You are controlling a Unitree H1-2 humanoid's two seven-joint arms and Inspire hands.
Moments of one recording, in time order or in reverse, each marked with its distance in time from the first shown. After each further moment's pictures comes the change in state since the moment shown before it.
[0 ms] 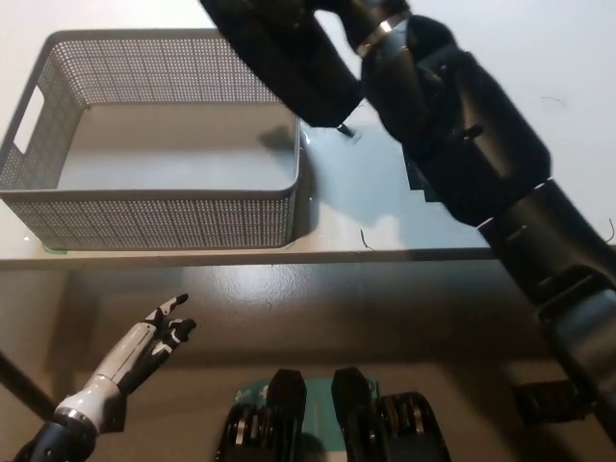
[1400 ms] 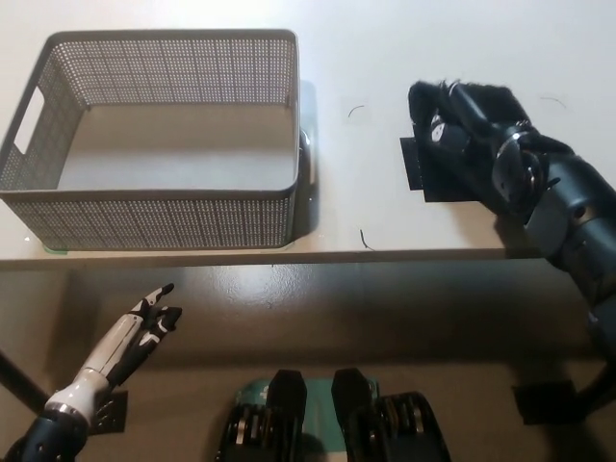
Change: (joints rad) left_arm -0.007 0.002 0.048 -0.002 -0.008 0.004 0.030; right_arm 0.027 -0.143 0.098 0.797 0.014 -0.033 -0.066
